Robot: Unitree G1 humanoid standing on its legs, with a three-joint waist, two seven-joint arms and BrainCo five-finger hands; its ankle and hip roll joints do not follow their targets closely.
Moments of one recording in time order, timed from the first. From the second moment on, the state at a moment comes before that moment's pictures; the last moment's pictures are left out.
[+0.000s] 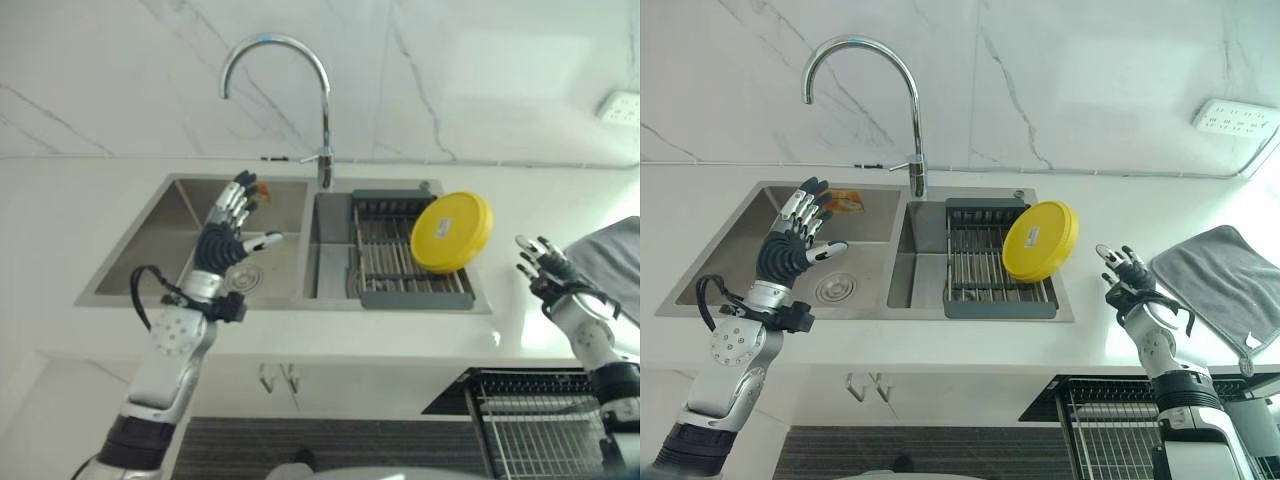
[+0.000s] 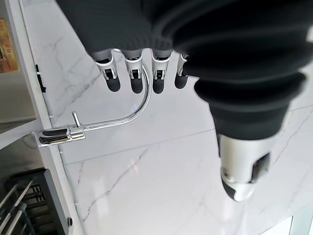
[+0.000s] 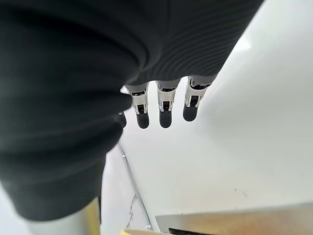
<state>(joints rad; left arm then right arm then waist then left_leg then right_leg) -0.04 0.54 -0.05 -0.22 -0.37 -0.15 0.03 -0.35 -0.64 -0.05 0.52 0.88 0.24 -0.10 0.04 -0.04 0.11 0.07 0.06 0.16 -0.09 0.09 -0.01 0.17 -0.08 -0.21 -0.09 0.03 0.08</state>
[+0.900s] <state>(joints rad) -0.04 0.56 -0.05 -0.20 -0.37 -0.15 0.03 -0.43 -0.68 0.01 0.59 0.84 0.27 0.00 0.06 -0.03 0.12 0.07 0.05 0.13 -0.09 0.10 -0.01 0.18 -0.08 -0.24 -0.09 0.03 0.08</state>
